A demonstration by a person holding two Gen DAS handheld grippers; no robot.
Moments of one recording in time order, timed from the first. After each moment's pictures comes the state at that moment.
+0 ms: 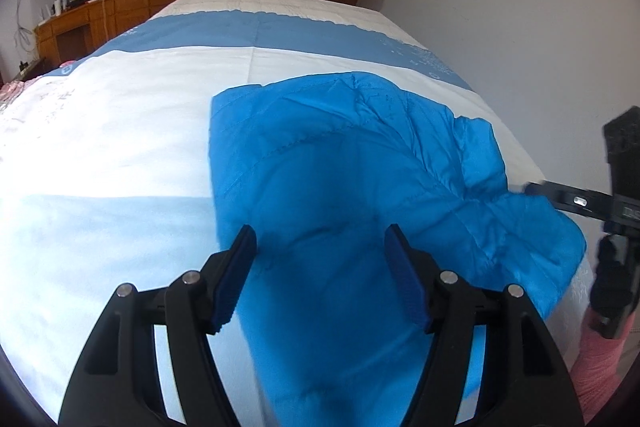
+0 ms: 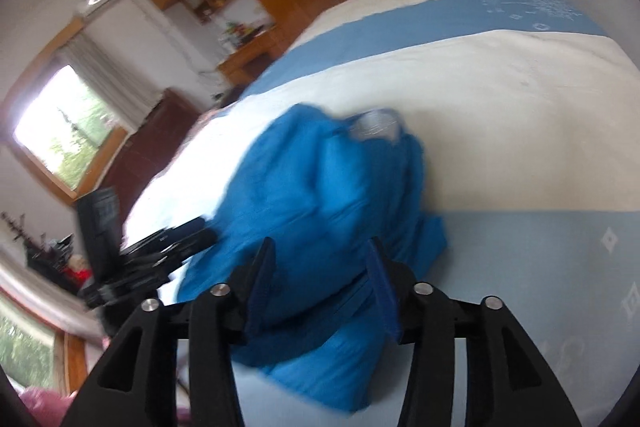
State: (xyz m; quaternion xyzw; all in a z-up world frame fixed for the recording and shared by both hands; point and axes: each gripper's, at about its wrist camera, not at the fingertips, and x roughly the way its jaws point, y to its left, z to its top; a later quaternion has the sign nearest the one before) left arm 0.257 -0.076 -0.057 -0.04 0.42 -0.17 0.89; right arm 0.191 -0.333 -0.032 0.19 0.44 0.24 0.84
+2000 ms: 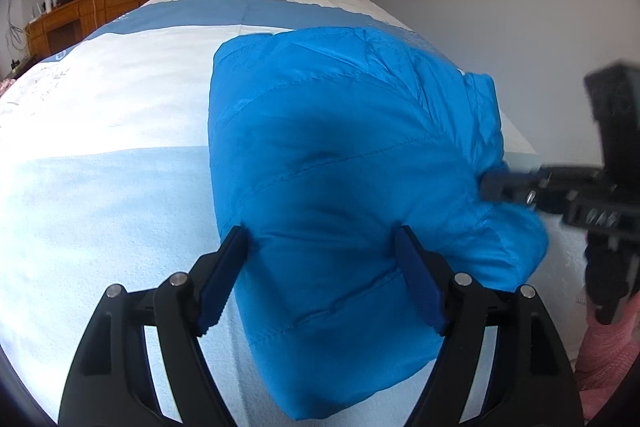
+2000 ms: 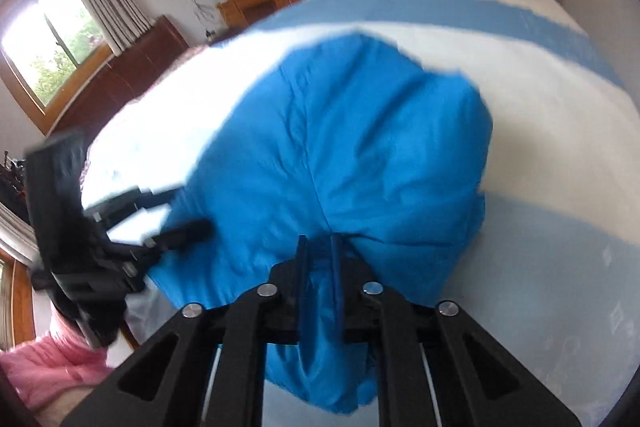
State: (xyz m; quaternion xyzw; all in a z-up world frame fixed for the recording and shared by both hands) left arm 0.210 -0.089 -0.077 -0.03 0.43 -0.20 0.88; right arm 0.183 -0.265 -0.054 0.05 0.49 0.22 0.84
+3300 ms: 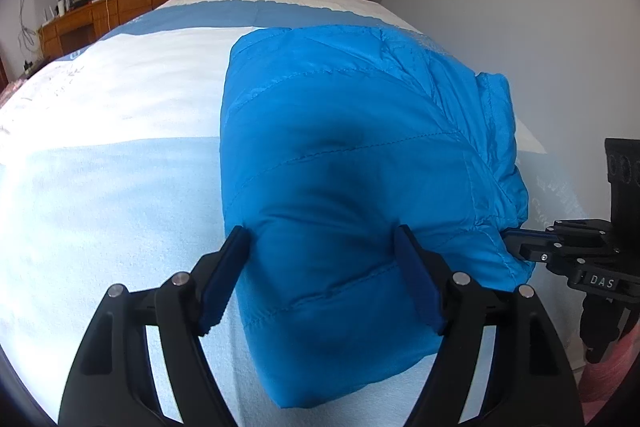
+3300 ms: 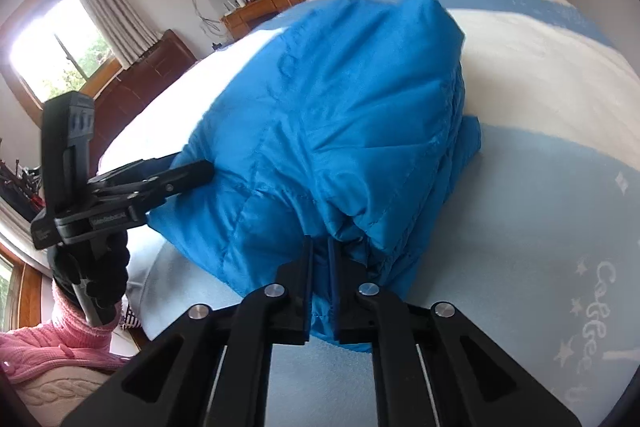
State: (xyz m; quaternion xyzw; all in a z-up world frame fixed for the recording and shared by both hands) left arm 0.190 -0.087 -0.081 -0.03 0.42 -0.17 0.89; right arm 0.125 -0.288 -0.071 0.08 0.46 0.24 0.85
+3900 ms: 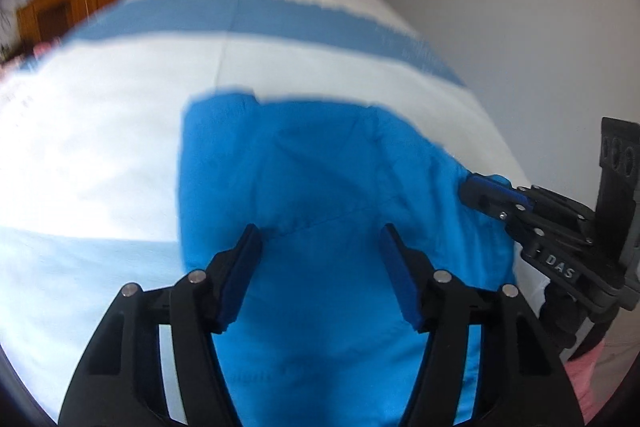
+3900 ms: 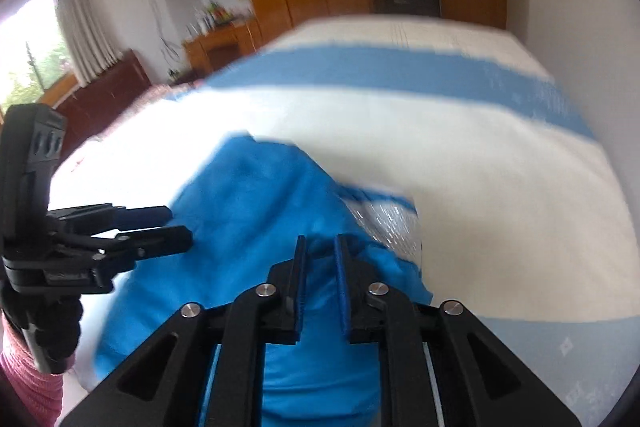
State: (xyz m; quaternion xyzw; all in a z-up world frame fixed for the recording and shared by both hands) left arm 0.312 -0.111 -0.054 -0.06 0.48 -0.21 0.85; right arm 0.245 -0.276 -0.029 0.03 0.43 0.14 0.89
